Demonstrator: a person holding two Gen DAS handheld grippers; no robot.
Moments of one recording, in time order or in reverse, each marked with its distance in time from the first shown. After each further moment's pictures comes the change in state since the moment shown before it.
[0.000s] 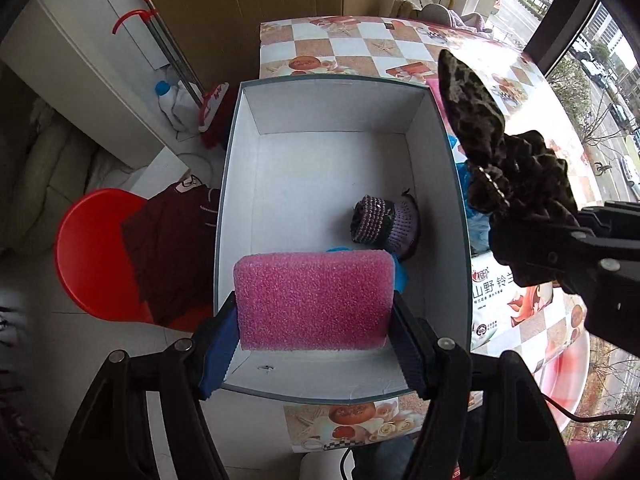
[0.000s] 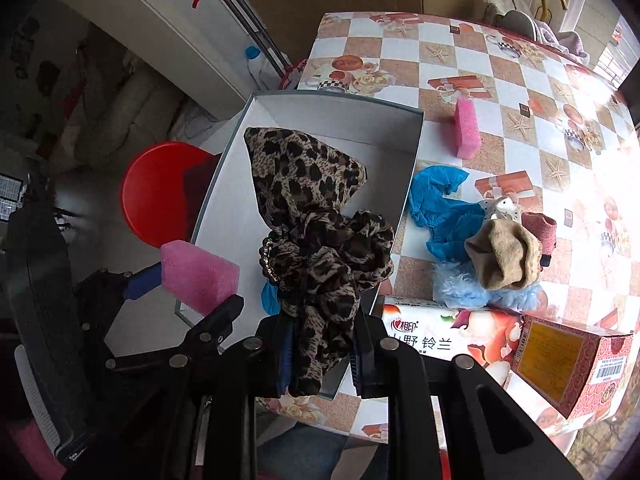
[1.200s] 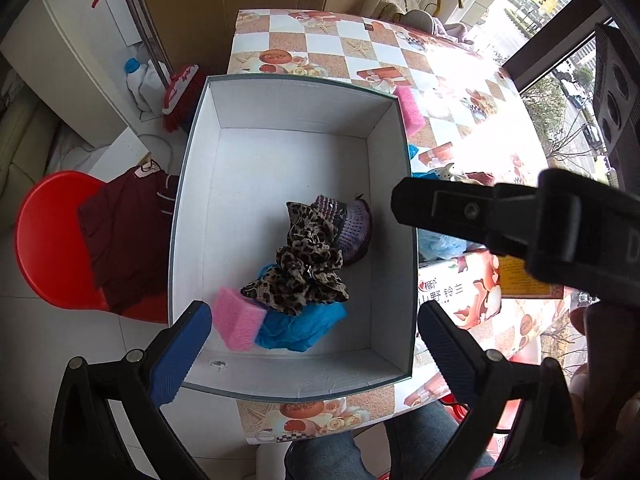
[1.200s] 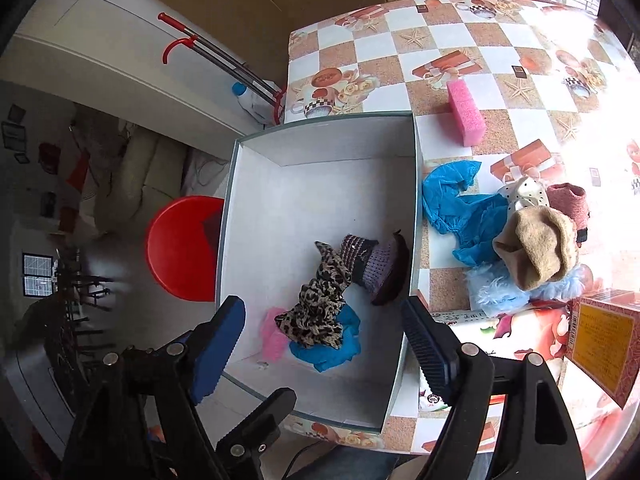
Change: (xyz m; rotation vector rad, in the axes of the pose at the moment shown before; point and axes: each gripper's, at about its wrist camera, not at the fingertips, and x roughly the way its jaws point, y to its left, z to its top) left arm -0.005 0.001 0.018 -0.059 0.048 -0.190; right arm 0.006 -0.029 0.015 0.246 -0.058 0.156
